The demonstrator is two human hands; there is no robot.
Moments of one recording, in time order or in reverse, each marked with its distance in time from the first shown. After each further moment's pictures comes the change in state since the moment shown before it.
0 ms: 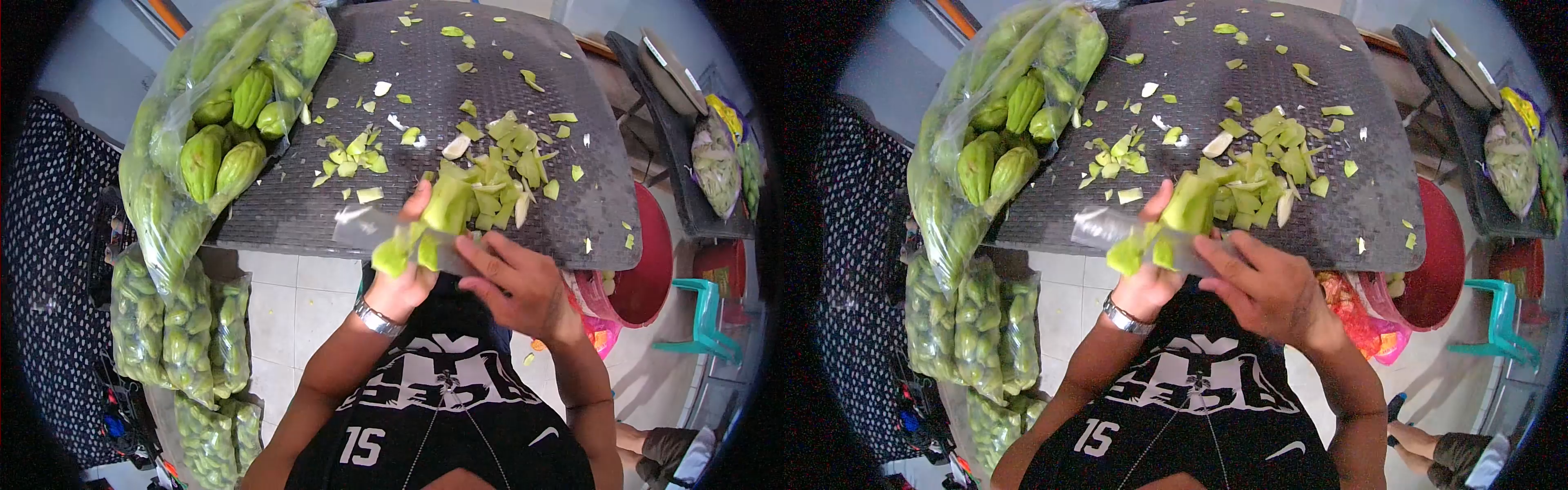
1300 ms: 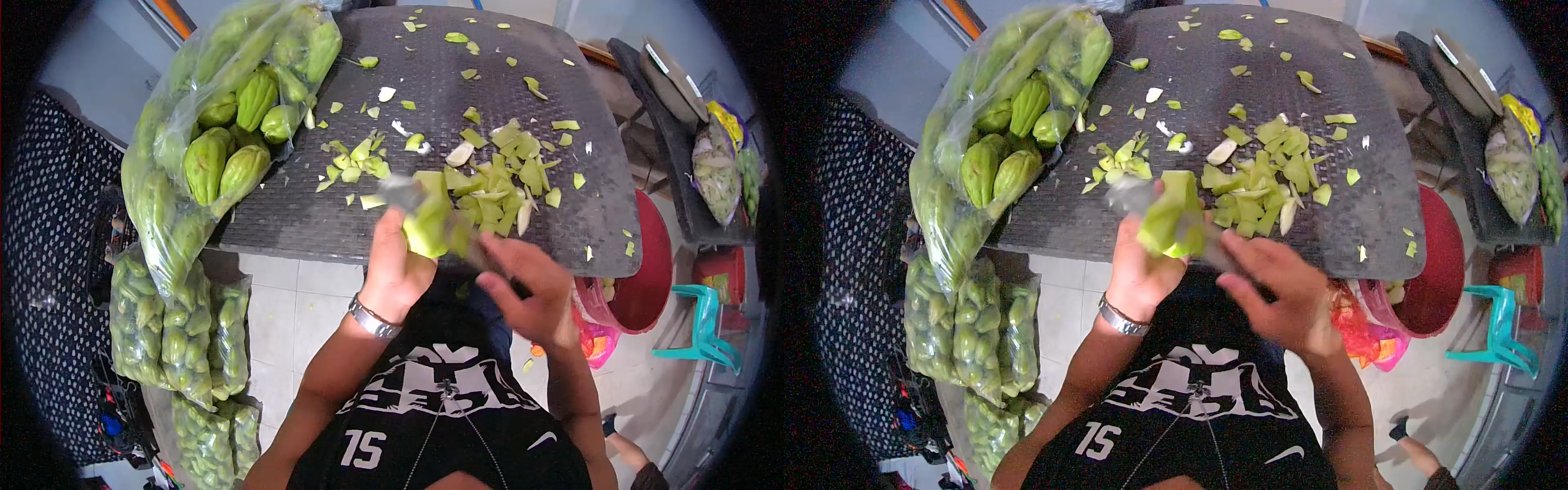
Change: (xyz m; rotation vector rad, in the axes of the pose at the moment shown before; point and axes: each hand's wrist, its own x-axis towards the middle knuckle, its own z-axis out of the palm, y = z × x) left_hand 0.004 0.015 0.000 -0.051 0.124 0.072; right_hand -0.008 0.011 0.010 0.066 0.214 0.017
